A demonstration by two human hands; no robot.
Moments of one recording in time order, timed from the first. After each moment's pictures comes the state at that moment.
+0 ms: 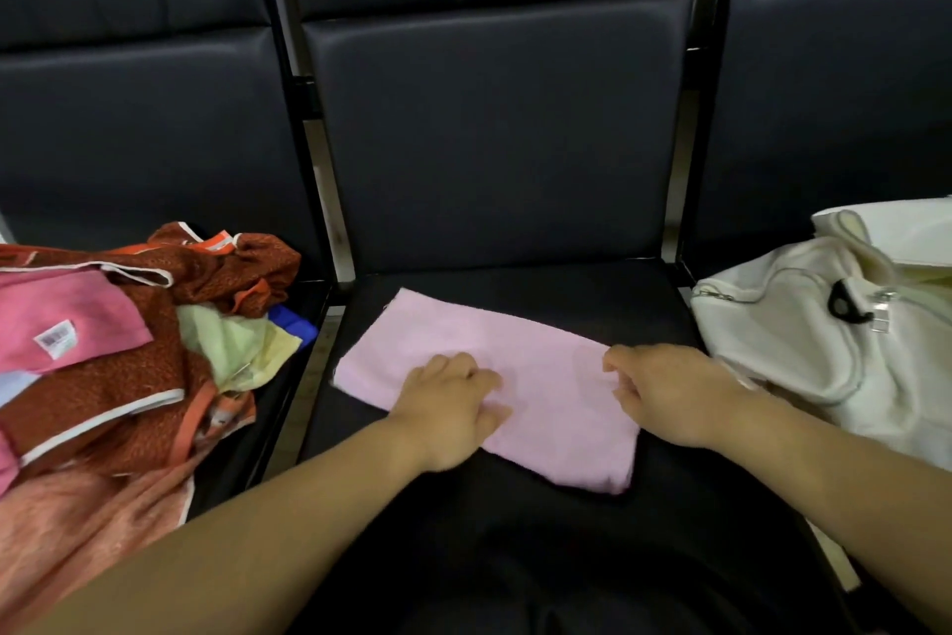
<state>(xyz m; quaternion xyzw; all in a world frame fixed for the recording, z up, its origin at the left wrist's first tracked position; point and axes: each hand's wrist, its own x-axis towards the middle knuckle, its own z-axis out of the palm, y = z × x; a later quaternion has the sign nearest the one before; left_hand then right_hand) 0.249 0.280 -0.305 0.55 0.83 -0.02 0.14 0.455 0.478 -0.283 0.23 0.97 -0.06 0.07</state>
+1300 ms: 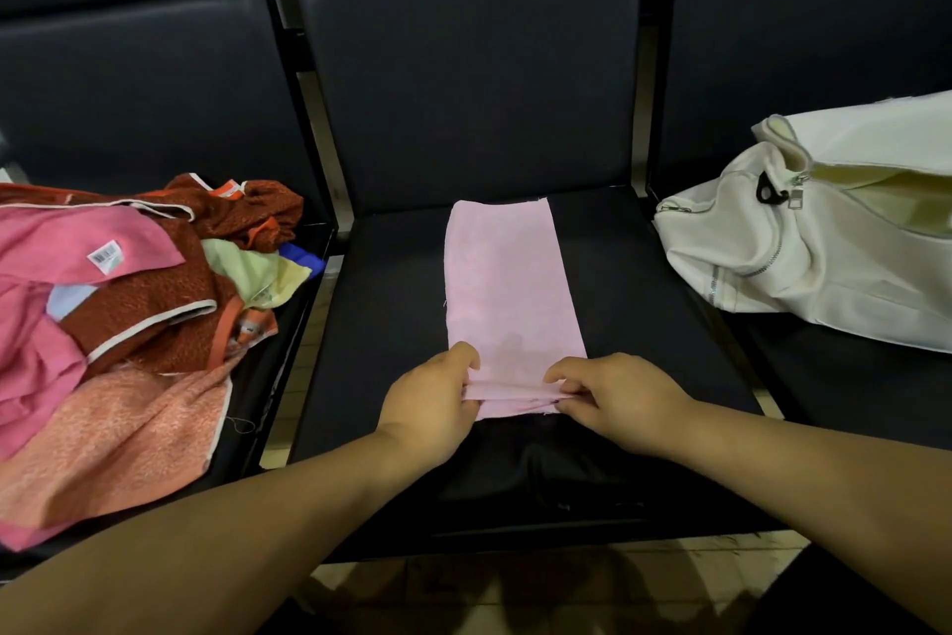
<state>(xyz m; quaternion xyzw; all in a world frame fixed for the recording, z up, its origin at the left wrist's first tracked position) 0.339 0.187 -0.319 0.49 0.85 0.16 0.10 0.520 0.362 -0.323 0.19 0.96 -0.21 -0.01</state>
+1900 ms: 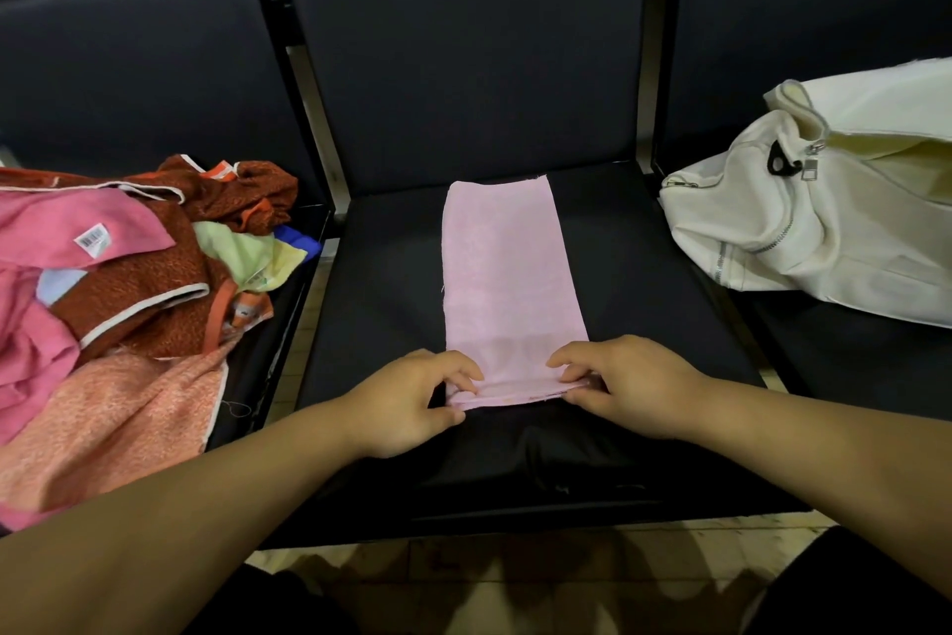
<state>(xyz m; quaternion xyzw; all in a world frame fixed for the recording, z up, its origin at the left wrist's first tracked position) 0.310 0.164 -0.305 0.56 0.76 0.14 0.28 0.529 0.368 -0.319 0.17 0.95 -0.25 0.02</state>
